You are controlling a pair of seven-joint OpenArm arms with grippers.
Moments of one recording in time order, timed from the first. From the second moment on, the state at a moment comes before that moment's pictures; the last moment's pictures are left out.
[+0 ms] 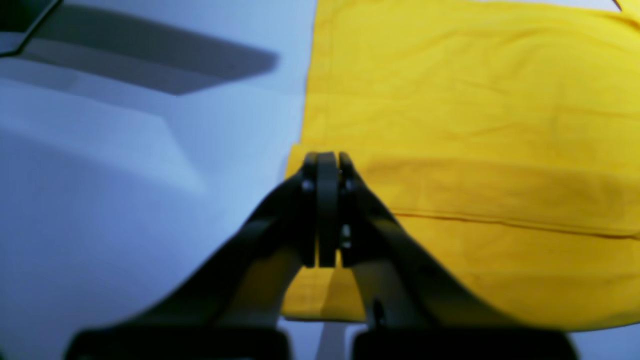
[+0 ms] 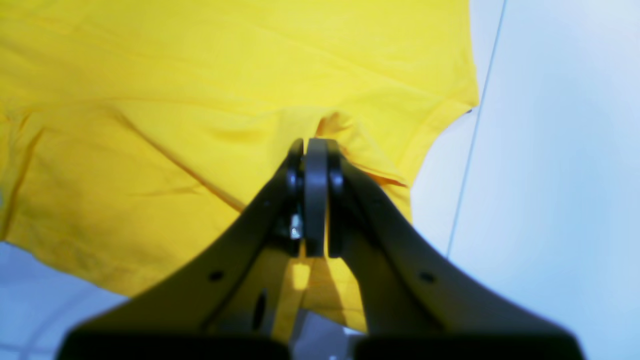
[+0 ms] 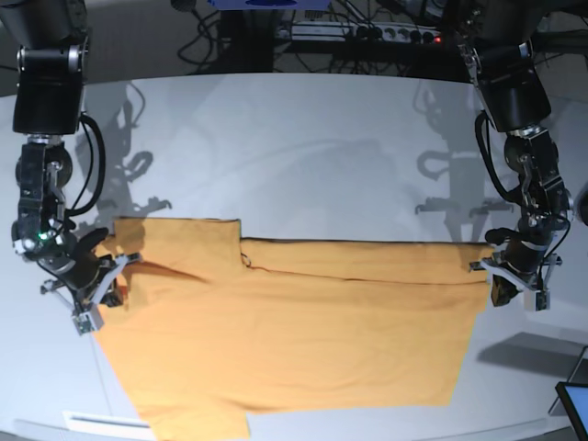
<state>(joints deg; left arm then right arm) -14.1 -23.0 -21.2 69.9 -15.0 -25.7 25.4 15.1 17.5 5.0 77.0 14.4 27.0 -39.9</state>
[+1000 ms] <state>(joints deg) -14.3 -17.9 -21.1 60.9 2.9 -19.9 3.1 11.7 11.8 -5.3 70.2 1.1 18.1 -13.9</state>
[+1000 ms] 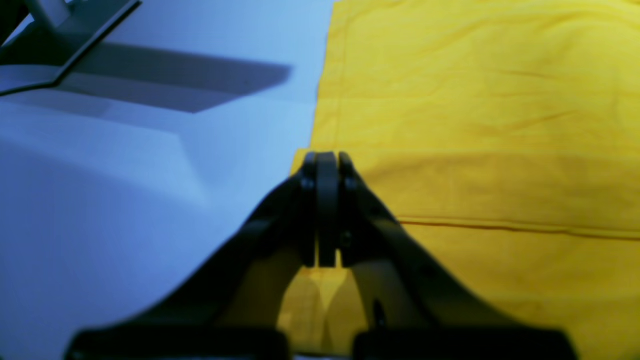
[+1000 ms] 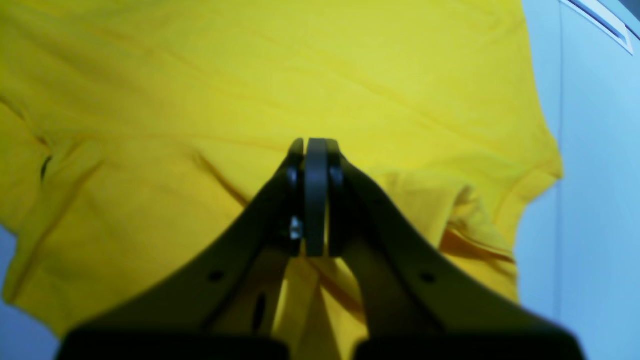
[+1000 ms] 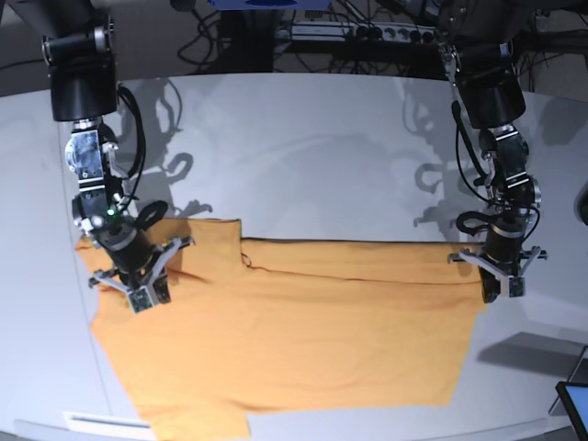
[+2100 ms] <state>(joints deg) -19.0 -18.9 -13.8 41.7 2.5 -17.1 -3.8 12.2 9.9 4.2 56.7 5.5 20.0 -7.9</state>
